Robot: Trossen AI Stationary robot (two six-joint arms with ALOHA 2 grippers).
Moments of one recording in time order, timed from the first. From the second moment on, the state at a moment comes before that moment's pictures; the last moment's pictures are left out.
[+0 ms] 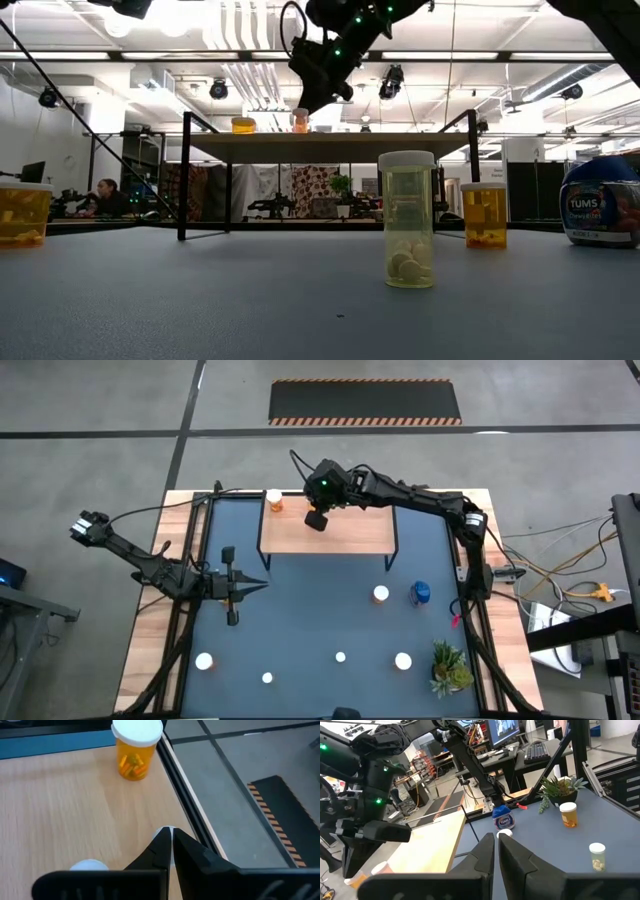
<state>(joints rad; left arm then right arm) -0.51 0.71 0.50 0.17 -0.61 0.29 -0.36 2.01 1.91 -0.64 0.12 -0.15</state>
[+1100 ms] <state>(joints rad) -0.51 0.71 0.50 0.17 -0.61 0.29 -0.36 1.99 1.91 -0.63 0.14 -0.17</state>
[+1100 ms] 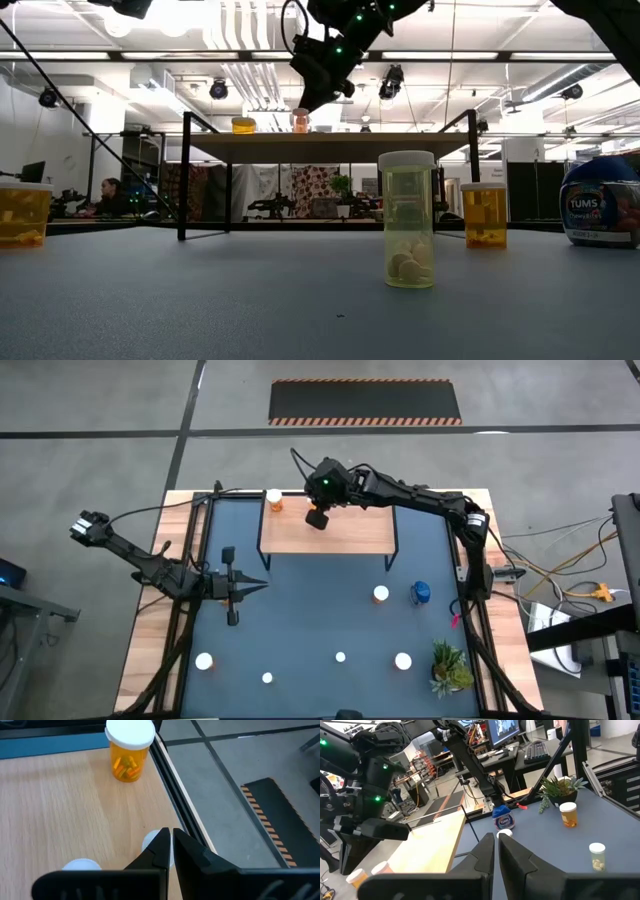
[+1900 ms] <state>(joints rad) -0.51 0.71 0.50 0.17 -0.61 0.29 -0.36 2.02 1.90 -0.62 0.19 -0.12</state>
